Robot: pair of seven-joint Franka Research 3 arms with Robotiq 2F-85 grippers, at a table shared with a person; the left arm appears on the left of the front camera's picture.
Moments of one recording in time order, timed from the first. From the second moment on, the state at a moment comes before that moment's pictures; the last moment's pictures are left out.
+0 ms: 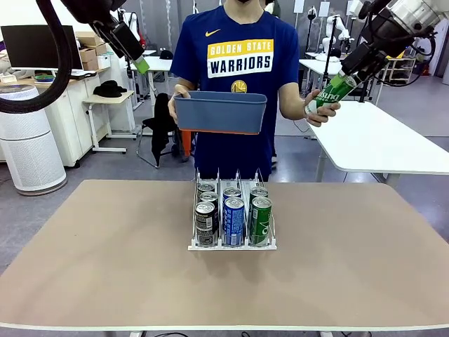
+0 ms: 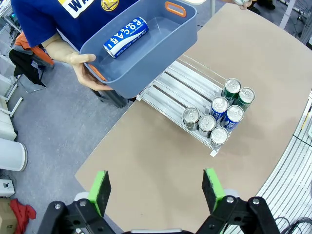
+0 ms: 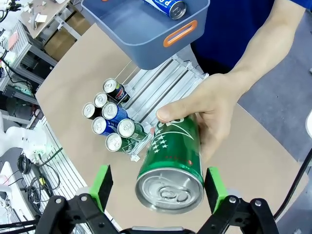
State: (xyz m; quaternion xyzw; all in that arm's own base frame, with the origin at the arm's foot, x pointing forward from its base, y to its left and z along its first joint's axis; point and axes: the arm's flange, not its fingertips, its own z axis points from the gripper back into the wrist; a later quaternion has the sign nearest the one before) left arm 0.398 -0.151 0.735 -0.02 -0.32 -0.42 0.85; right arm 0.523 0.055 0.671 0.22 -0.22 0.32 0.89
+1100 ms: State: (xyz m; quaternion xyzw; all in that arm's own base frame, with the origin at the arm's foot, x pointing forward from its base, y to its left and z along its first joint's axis) left arm 0.398 -0.151 0.735 -0.02 -0.32 -0.42 0.85; right arm 0.528 0.054 0.664 0.22 -0.21 0.31 0.90
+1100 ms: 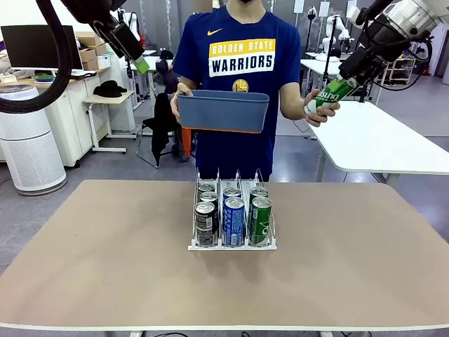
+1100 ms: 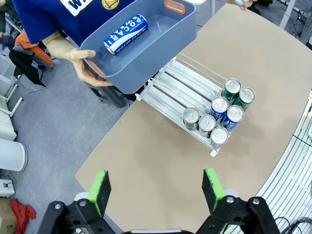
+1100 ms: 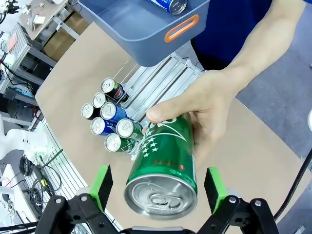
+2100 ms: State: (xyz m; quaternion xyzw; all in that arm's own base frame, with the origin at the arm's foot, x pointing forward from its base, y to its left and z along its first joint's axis) left arm 0.398 -0.151 0.735 -0.02 -0.32 -0.42 0.85; right arm 0.532 0.055 0.660 0.22 -0.21 0.31 0.90
